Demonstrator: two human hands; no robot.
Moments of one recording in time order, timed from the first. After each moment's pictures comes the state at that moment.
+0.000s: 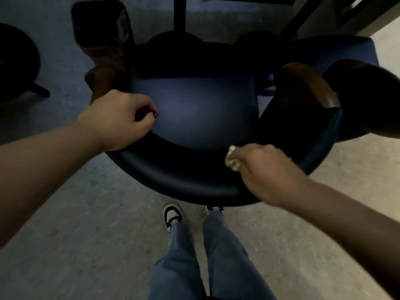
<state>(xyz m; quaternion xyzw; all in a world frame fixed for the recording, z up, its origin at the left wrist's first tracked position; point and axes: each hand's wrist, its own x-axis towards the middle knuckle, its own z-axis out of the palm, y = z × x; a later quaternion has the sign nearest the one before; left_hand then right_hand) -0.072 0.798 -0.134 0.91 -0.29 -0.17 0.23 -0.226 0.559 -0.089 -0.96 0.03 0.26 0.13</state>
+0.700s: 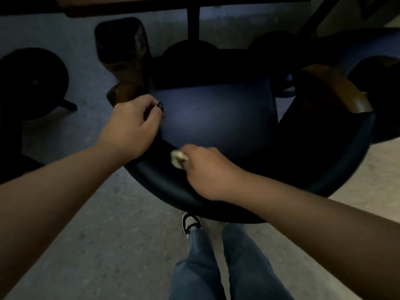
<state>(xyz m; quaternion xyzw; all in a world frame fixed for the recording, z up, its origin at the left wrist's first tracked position) -0.065 0.798 -0.145 0.91 -0.12 -0.15 0.37 -0.167 0.645 -0.121 -0.89 0.02 0.27 0.36</state>
